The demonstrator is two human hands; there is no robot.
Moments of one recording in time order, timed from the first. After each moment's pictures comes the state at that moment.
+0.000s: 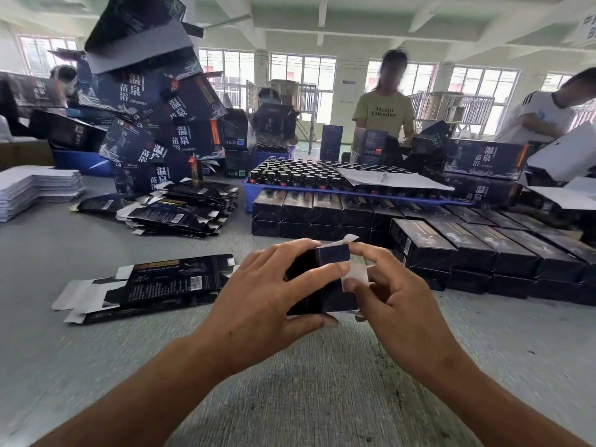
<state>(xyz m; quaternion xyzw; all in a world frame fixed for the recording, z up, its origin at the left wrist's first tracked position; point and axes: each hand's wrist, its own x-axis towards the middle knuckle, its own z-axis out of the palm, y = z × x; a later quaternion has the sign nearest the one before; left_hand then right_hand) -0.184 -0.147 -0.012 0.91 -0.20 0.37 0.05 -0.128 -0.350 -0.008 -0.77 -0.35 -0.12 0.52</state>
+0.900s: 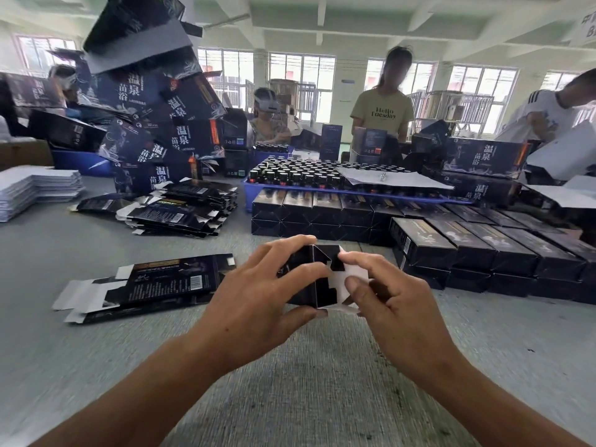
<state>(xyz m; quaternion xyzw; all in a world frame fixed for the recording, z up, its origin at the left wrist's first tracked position) -0.185 -0.144 -0.012 0.91 -0.19 0.36 0.08 -0.131 -0.351 -0.012 -0.79 -0.34 -0.17 0.48</state>
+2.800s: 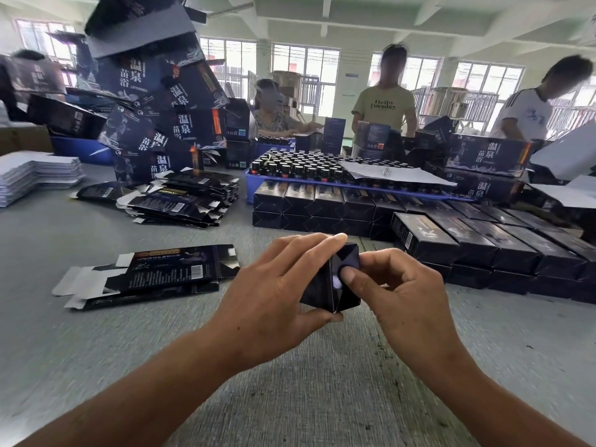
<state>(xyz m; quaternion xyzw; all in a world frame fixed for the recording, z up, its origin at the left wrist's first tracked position) -0.187 -0.159 -0.017 0.89 -0.20 0.38 0.13 -0.136 -0.347 -0.008 -0.74 -0.28 -0.14 0.59</state>
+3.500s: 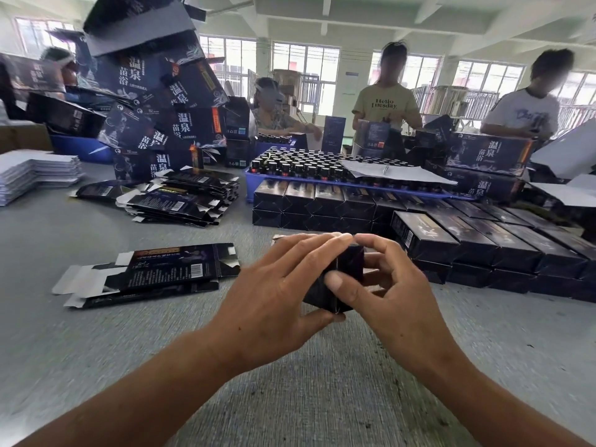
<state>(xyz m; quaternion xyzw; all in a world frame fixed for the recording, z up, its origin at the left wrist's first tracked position) -0.186 -0.161 -0.018 0.88 -0.22 0.39 0.13 -0.138 -0.347 -0.009 -0.77 -0.30 -0.09 0.55</state>
